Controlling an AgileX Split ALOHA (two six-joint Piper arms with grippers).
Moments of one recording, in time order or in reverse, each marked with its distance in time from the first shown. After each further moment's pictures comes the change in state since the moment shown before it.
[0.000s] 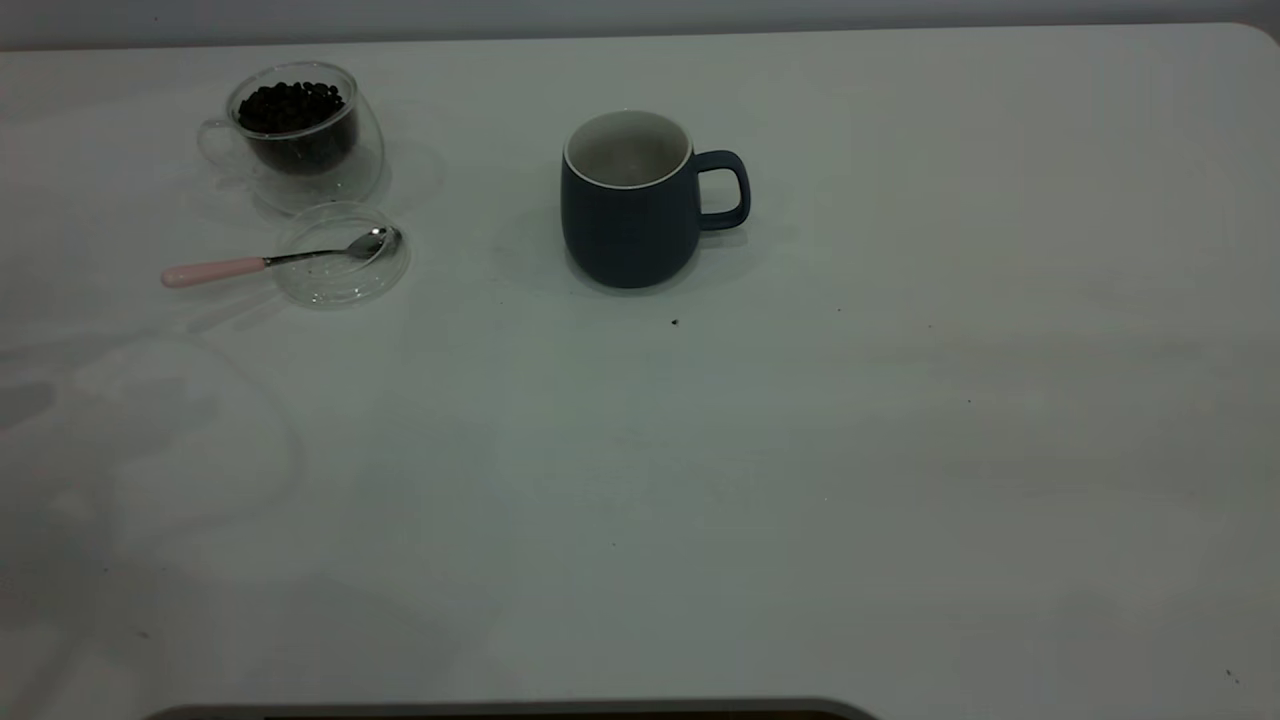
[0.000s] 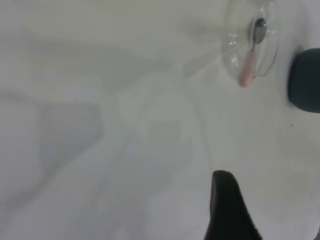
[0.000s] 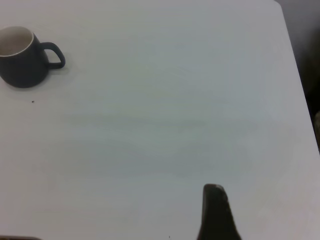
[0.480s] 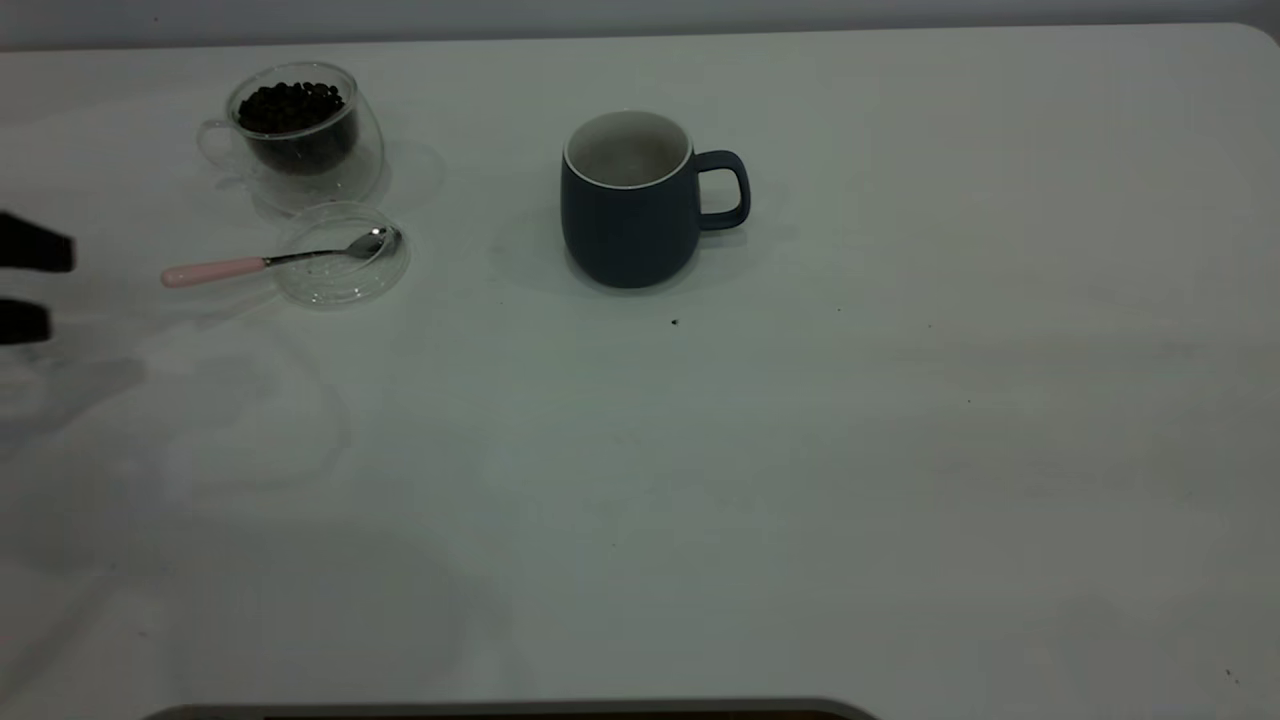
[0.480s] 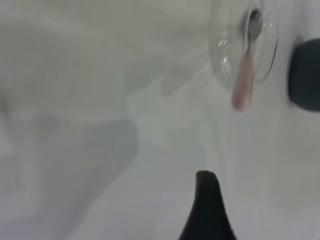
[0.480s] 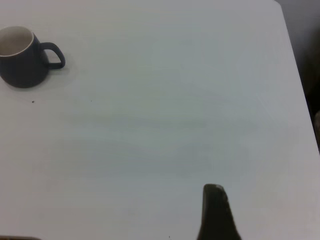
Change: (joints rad) left arm -0.143 0.082 -0.010 -0.170 -0.042 0.122; right arm 0.000 0.000 0.000 0.000 0.000 0.000
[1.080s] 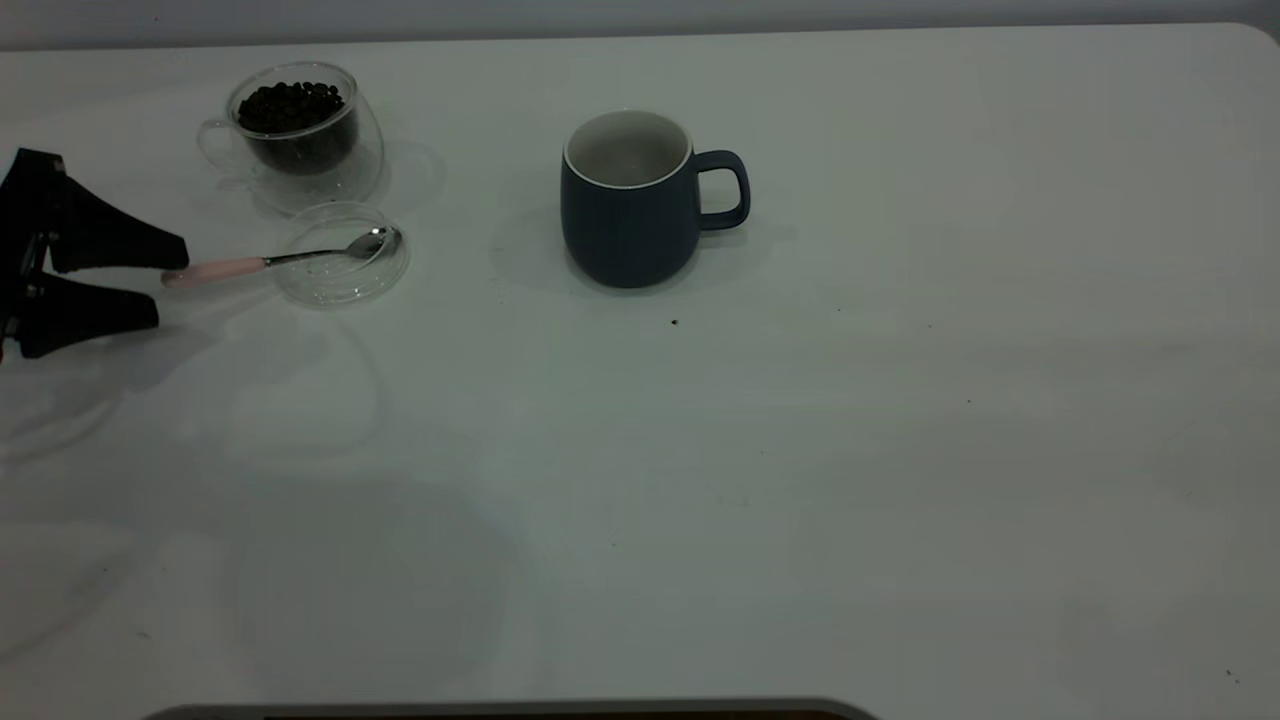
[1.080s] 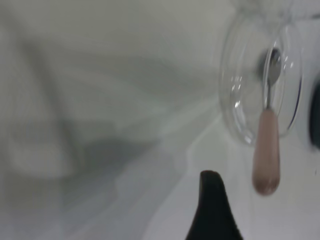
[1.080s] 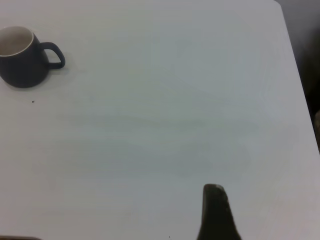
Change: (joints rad) left arm -0.130 0.073 0.000 -0.255 -0.097 0.128; right arm 0.000 0.000 0.000 0.000 0.000 0.001
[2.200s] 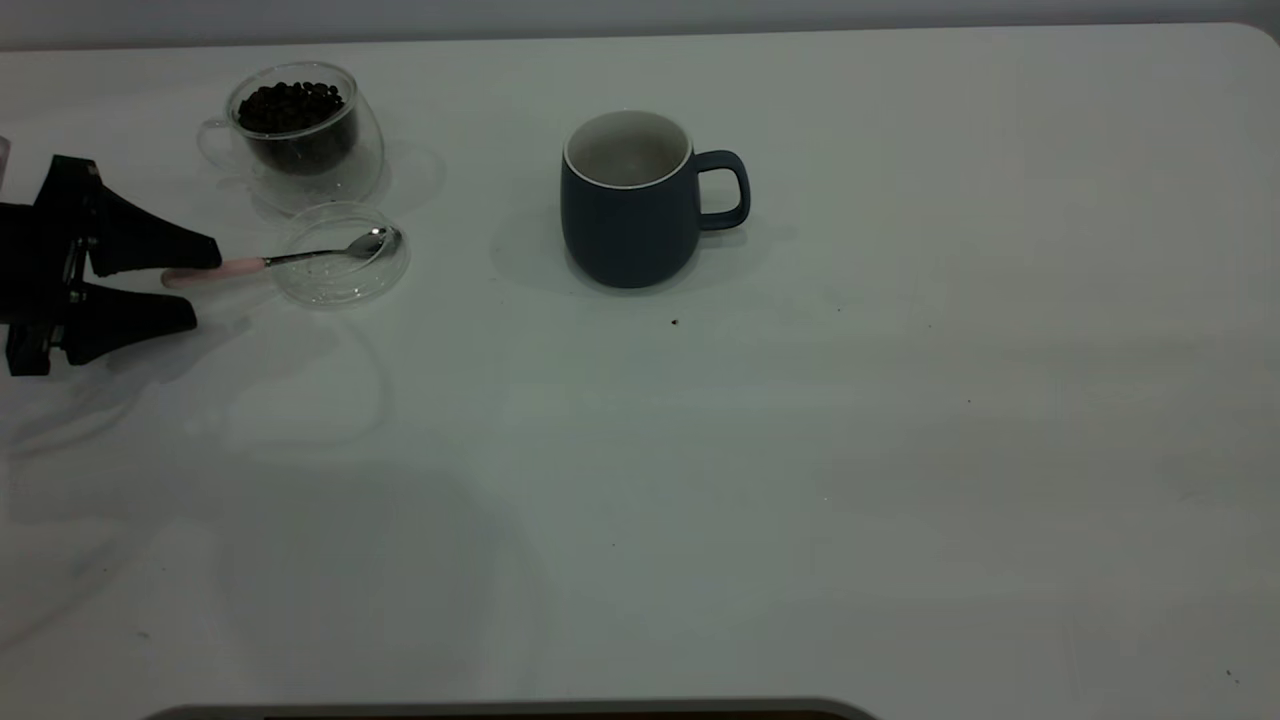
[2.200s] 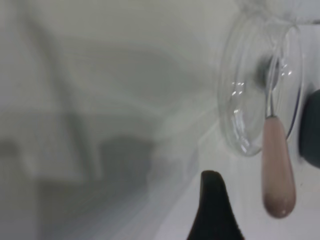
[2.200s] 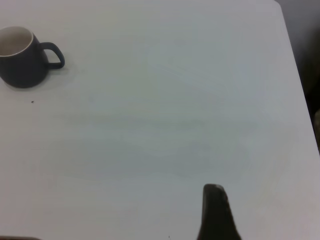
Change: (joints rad) left arm -0.030 0.057 -0.006 -0.089 0.038 0.008; right arm 0.000 0.000 0.000 0.000 0.000 0.000
